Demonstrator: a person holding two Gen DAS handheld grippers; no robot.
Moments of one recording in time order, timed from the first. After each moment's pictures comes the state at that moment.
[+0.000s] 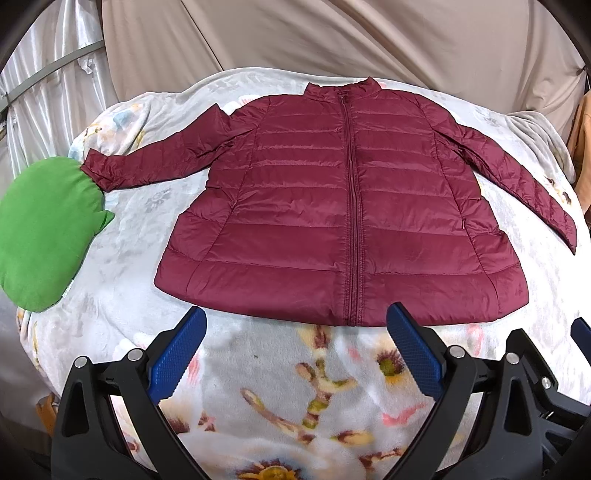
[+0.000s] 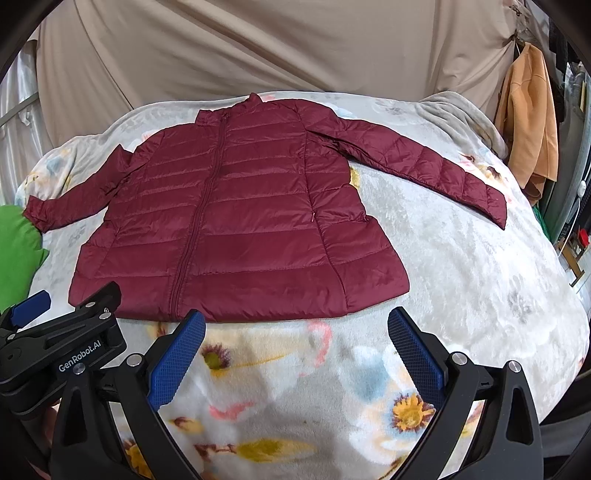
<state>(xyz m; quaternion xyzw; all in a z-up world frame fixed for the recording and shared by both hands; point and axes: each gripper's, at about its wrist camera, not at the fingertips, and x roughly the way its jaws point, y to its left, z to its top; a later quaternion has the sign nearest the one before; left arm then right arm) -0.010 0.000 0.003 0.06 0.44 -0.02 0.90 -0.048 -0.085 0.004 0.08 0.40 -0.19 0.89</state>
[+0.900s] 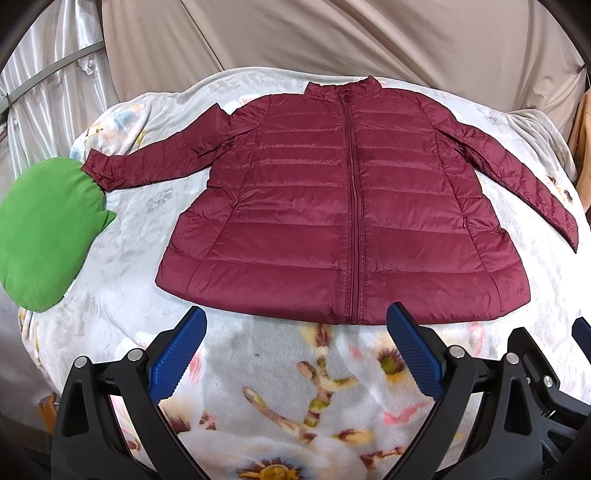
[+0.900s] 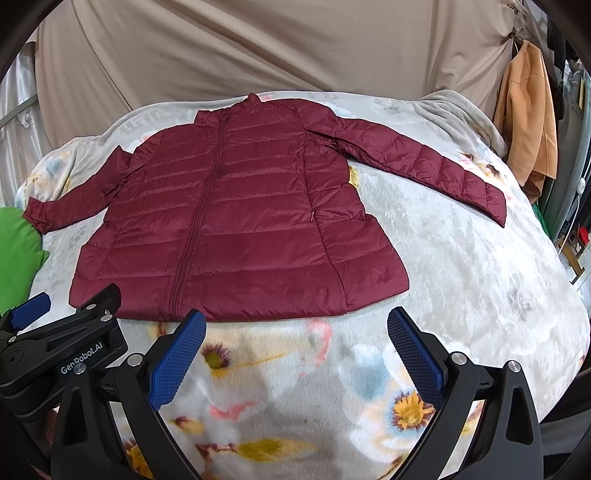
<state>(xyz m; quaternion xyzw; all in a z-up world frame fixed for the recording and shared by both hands) -0.011 0.000 0.003 0.06 0.44 -0.02 0.90 -0.049 -0.086 0.004 0.08 0.40 -0.19 0.89</state>
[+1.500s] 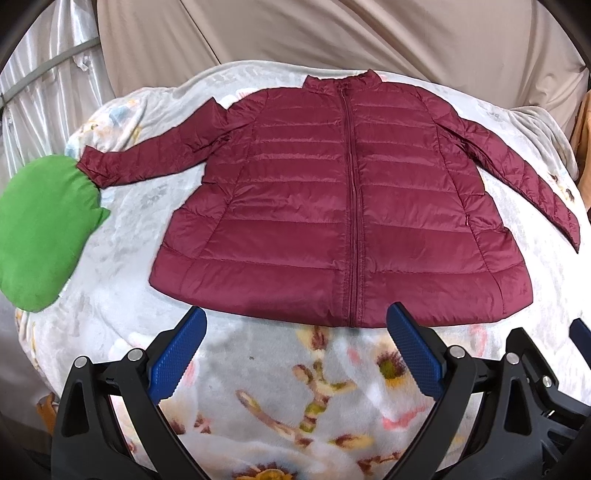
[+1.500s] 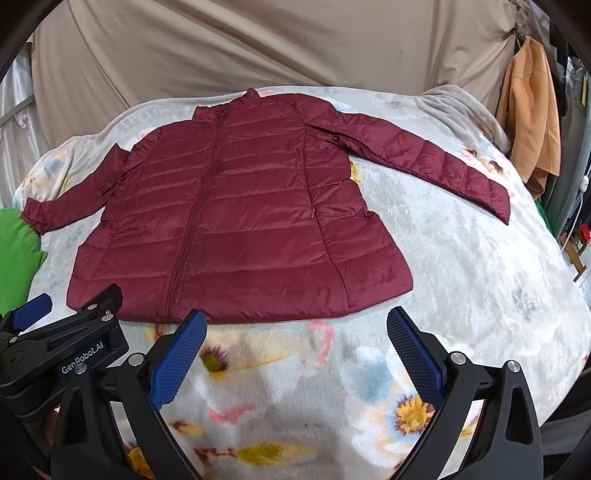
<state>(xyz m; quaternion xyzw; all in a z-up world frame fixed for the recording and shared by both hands) -0.005 0.003 -0.002 0.06 0.45 -0.02 0.89 -0.048 -0.091 -0.003 0.09 0.41 -0.18 0.89</state>
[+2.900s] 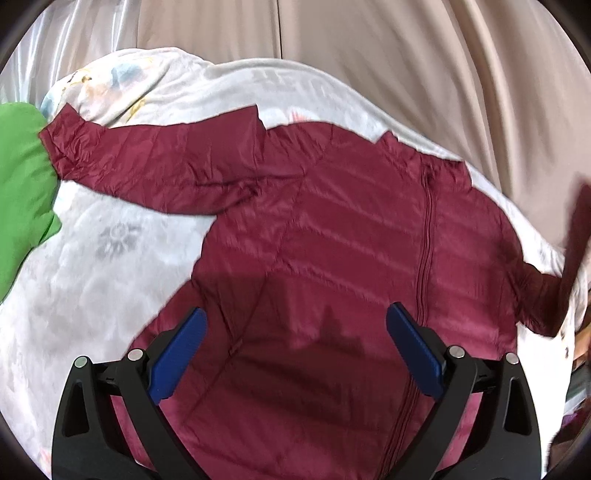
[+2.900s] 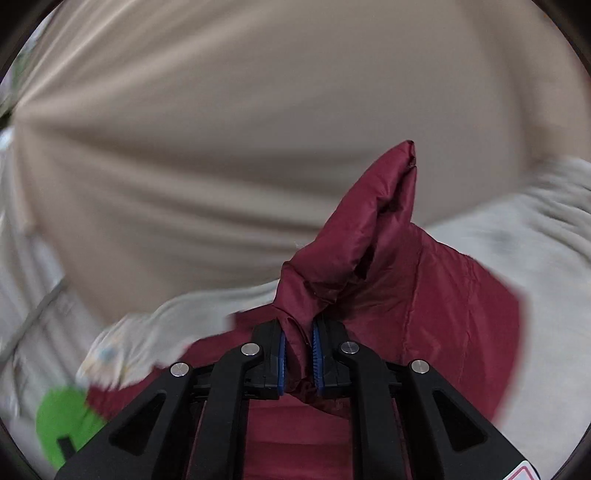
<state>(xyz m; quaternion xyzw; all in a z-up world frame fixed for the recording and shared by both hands) 0.212 0.092 -0.019 -0.13 0.42 0.01 0.90 0.258 -0.280 0.103 0.21 0.19 0.03 0.96</state>
